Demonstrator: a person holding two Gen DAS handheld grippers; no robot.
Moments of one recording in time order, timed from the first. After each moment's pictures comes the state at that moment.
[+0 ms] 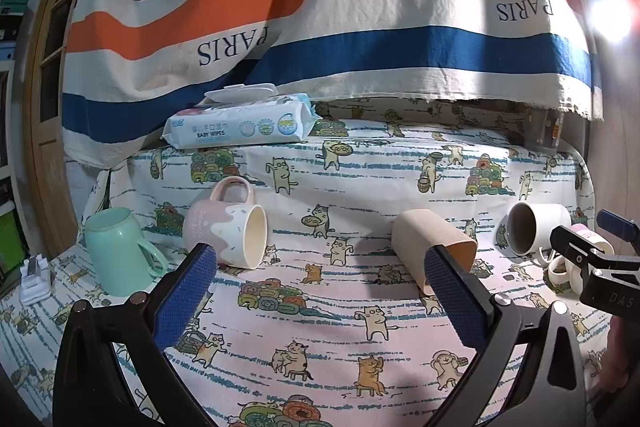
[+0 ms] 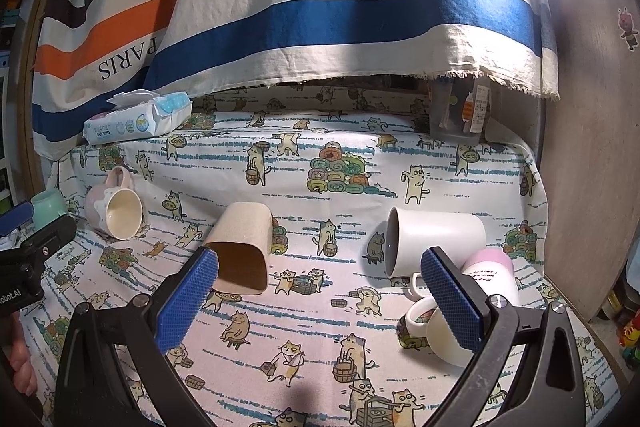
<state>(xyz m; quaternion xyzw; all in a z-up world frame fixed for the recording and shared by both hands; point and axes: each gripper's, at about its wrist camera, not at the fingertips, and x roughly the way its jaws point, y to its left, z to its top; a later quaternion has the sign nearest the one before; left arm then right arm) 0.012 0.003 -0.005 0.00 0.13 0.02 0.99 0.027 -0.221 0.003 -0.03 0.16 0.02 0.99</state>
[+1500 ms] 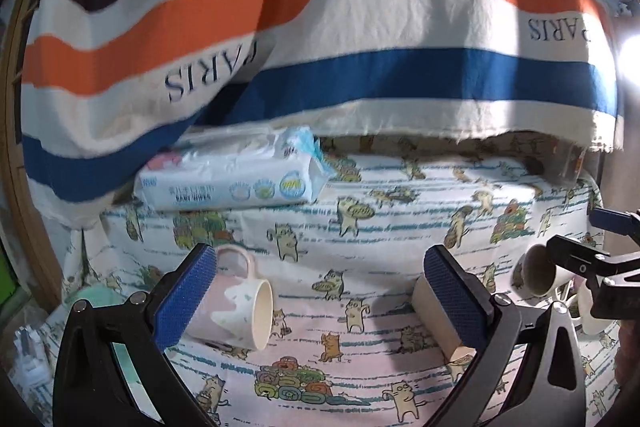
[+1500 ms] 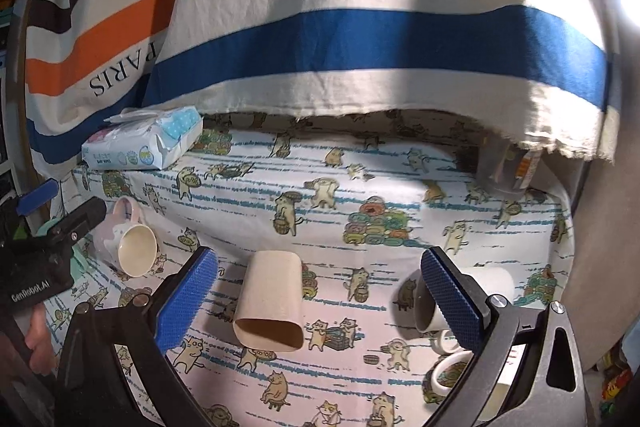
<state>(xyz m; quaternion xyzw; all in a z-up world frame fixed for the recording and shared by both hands) 0.096 0.039 0.050 0.00 0.15 -0.01 0.99 0.105 -0.176 0.070 -0.04 0.23 0.05 0.97</state>
